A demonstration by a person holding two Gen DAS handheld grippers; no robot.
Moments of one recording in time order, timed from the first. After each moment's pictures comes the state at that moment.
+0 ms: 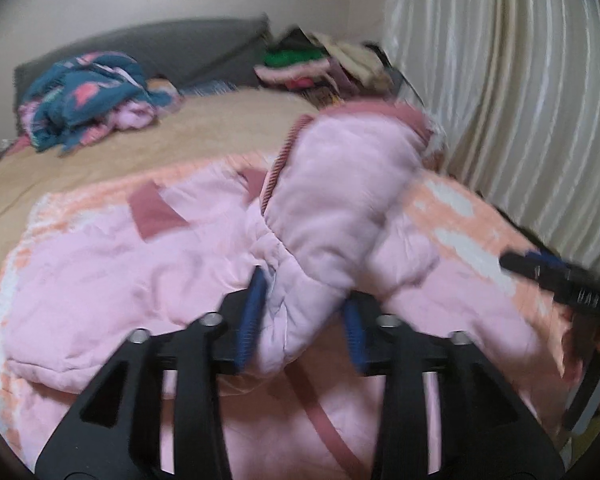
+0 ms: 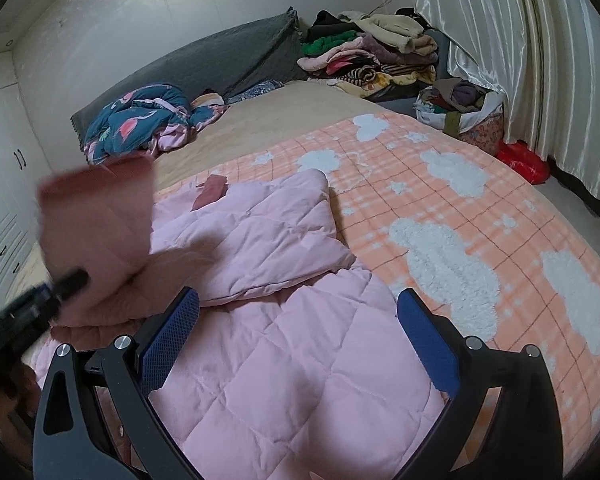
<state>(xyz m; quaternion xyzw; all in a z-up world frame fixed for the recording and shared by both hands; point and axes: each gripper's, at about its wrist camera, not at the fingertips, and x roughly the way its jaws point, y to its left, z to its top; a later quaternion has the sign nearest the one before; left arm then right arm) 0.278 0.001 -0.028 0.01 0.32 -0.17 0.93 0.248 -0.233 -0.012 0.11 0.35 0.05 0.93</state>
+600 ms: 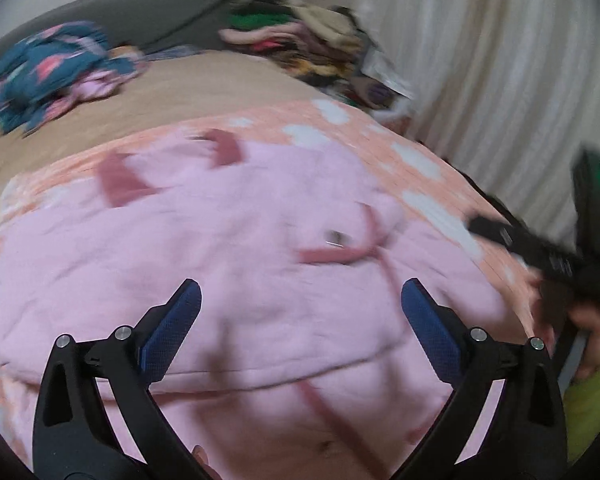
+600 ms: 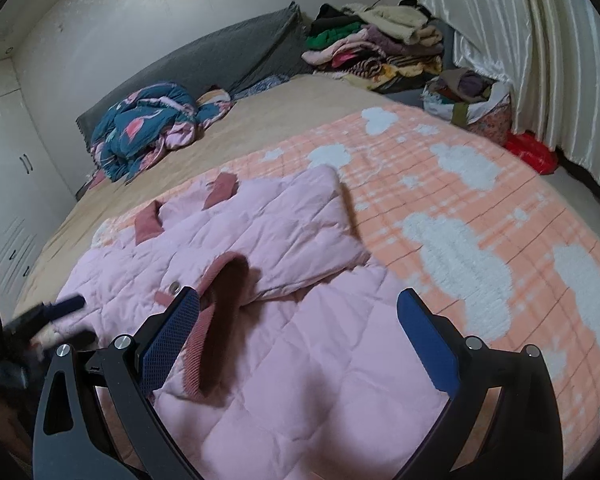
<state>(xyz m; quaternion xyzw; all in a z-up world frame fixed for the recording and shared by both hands) 0.272 0.029 -0.018 -0.01 0.38 -0.20 0.90 0.253 -0.220 -0.016 0.12 0.37 0.07 0.92</state>
